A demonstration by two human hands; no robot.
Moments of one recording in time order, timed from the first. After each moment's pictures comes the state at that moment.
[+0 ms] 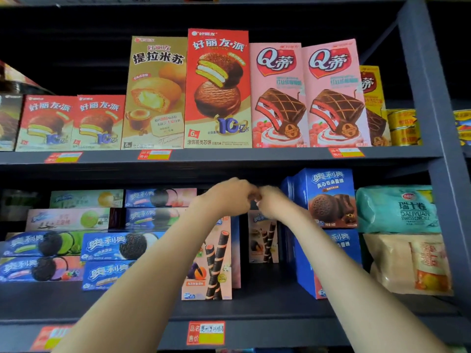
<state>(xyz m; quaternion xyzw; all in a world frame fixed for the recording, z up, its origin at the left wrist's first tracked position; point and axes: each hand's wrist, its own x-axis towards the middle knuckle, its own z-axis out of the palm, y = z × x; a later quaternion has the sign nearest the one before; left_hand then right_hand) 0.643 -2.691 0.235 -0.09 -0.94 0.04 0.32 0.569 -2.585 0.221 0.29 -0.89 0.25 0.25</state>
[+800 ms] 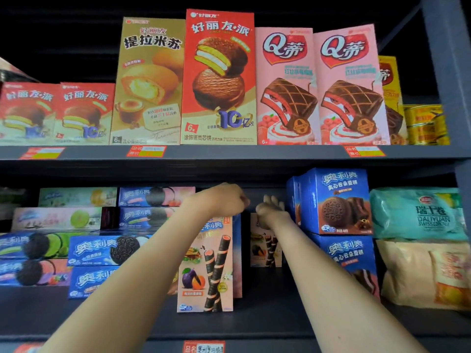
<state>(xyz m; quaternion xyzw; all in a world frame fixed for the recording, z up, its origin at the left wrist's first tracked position) 0.616 -2.717 0.238 -0.03 -0.96 -0.02 0.26 0.483 -2.621 0.207 0.20 -0.95 0.03 0.24</state>
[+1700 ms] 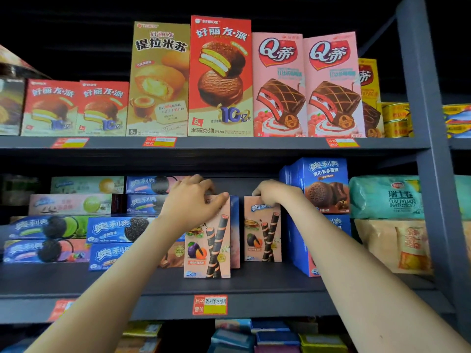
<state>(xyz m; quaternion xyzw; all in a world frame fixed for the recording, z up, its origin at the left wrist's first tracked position) 0.672 -2.755 0.177 -0.01 -0.84 0.03 0.54 0.545 -2.584 0.227 0.28 -0.95 0.04 0.17</state>
